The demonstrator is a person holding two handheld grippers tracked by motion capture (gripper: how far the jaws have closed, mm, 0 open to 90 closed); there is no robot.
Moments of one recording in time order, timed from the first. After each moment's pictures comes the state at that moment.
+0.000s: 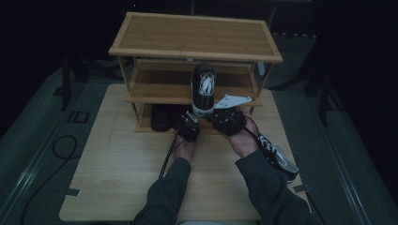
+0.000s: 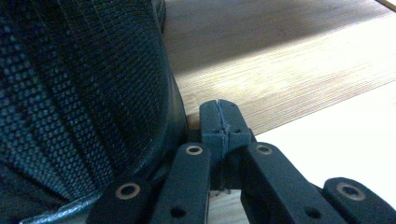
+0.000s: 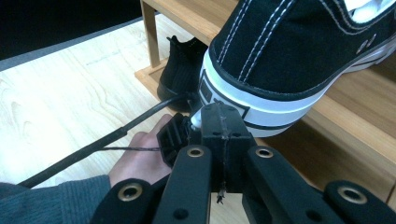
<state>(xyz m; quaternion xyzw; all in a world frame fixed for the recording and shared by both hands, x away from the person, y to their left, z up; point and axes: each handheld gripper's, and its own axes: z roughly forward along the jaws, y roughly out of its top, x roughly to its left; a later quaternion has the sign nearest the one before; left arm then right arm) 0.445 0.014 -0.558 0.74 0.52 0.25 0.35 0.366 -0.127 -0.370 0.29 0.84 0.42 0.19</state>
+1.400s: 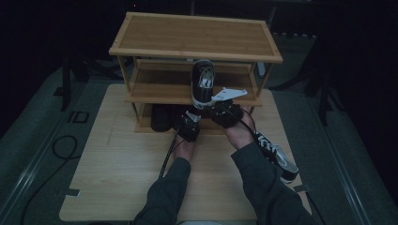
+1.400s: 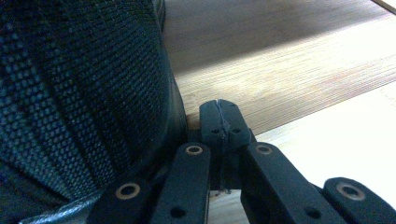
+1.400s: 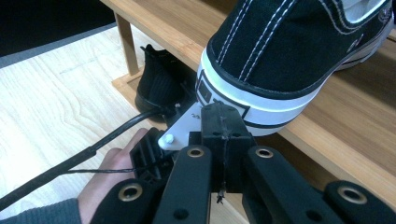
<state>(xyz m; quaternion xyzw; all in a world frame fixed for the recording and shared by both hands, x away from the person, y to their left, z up) 0.445 0.015 -0.558 0.74 0.52 0.25 0.35 0.389 -0.119 -0.370 0.30 0.83 0.41 0.21</state>
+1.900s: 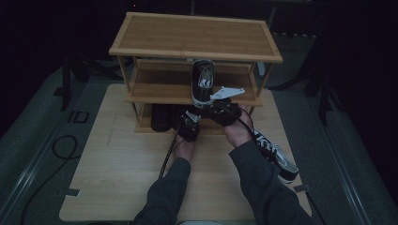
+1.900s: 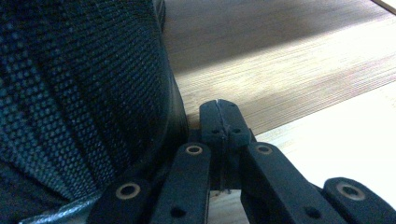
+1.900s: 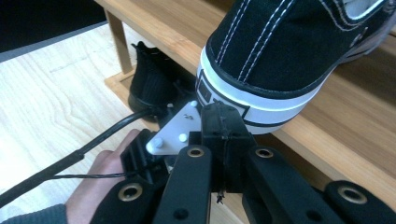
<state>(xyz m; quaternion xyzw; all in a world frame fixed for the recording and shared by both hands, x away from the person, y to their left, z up) 0.445 0.015 -0.558 0.74 0.52 0.25 0.35 0.398 -0.116 -0.375 0.31 0.83 0.41 0.22</state>
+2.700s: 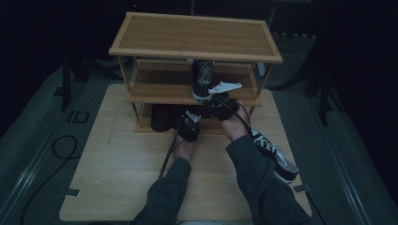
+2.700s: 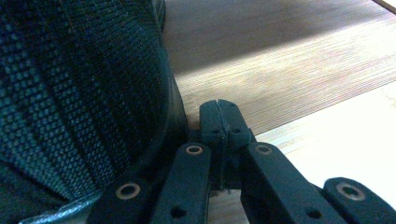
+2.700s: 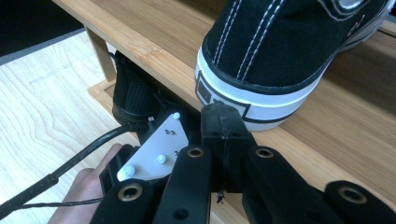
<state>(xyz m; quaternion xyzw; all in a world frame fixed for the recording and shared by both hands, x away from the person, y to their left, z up) 0.445 0.015 -0.558 0.74 0.52 0.25 0.35 0.419 -0.110 -0.378 0.33 0.83 0.40 0.22</state>
